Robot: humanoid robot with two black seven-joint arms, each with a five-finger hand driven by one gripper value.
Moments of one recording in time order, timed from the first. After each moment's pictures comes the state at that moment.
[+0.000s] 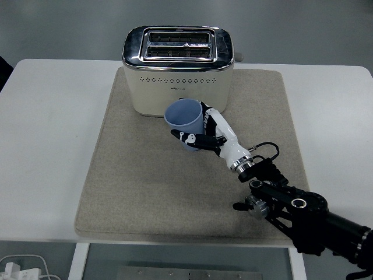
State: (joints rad) left arm -0.17 0.00 -0.09 -0.17 -0.05 -0.11 0.17; right arm 0.69 0.00 0.34 0.90 -0.53 -0.21 0.61
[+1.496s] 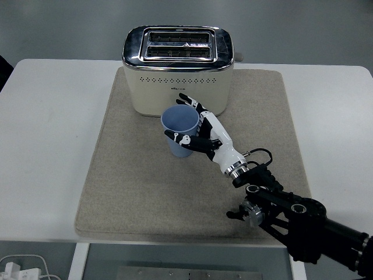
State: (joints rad) left arm -0.17 0.00 -0.09 -0.17 -0.05 -0.11 0.17; right arm 0.65 0.00 0.35 1.00 -0.48 -0.22 0.61
